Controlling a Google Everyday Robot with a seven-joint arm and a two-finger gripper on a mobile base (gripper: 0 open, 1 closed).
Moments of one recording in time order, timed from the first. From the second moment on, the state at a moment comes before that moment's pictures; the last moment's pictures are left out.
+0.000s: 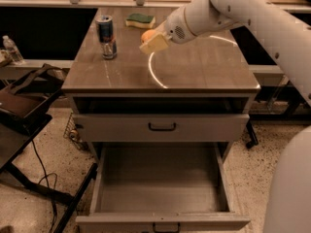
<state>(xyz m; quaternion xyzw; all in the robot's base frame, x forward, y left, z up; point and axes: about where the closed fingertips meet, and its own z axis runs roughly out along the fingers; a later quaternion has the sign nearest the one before) 0.720 -0.001 0.915 -0.50 0.73 0.21 0.42</state>
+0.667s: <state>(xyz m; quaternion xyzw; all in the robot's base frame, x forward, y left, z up) 0.720 0.003 0.913 -0.51 0.72 0.21 0.42</state>
